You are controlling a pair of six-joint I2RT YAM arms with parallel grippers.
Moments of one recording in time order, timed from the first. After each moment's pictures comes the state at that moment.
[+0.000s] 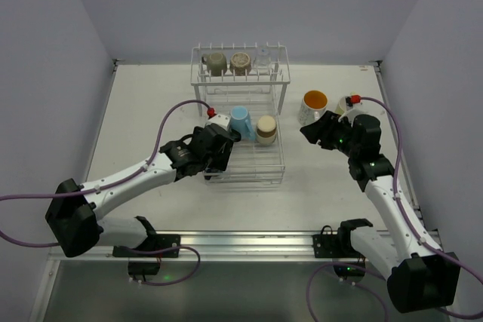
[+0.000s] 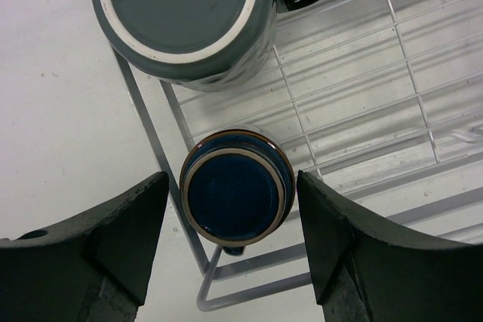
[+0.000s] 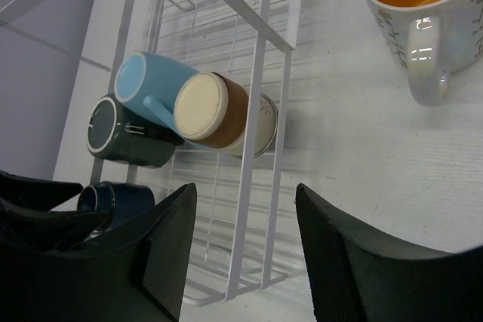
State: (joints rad) left arm -0.85 1.29 0.95 -0.55 -0.41 -0.39; right arm 0.13 0.91 0.68 -0.15 -0.33 0.55
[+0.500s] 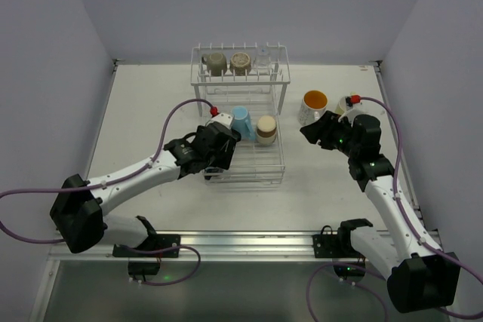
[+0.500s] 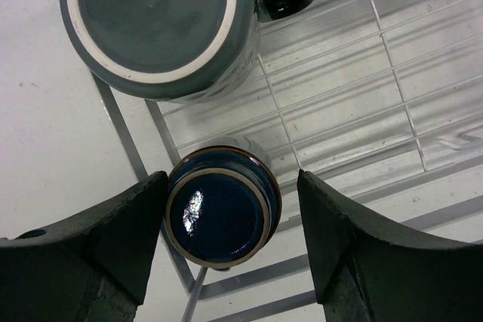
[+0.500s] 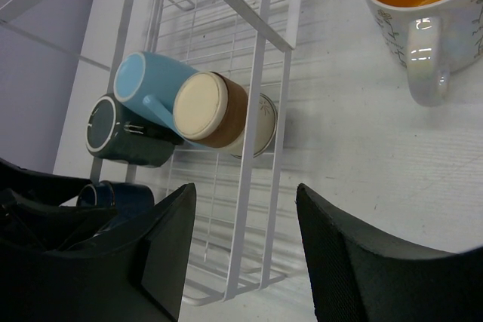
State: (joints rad) left arm -0.84 1.33 0.96 -0.54 -0.36 -0.38; right arm 0.13 0.91 0.68 -0.16 -0.33 0.55
